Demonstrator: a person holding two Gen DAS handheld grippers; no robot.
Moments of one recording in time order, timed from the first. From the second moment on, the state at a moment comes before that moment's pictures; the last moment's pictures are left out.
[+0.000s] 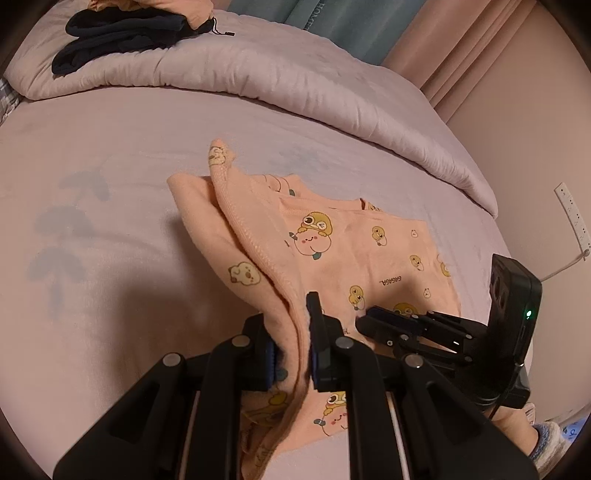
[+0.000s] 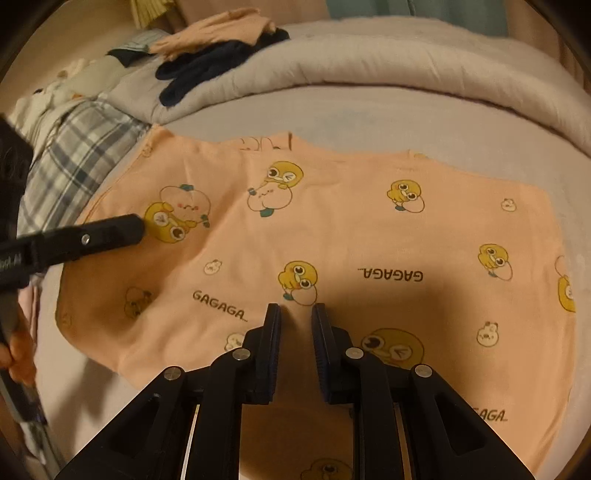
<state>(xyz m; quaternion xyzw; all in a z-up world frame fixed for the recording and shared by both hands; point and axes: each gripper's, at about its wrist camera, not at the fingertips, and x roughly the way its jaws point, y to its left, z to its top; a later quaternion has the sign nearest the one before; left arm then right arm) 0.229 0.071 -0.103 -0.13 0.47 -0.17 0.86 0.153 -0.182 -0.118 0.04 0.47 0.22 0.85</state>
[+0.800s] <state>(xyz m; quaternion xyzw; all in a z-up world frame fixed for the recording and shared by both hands) 0.223 0.053 -0.094 -0.12 0.46 -0.17 0.86 0.131 -0.208 -0.111 0.11 0.47 0.25 0.84</state>
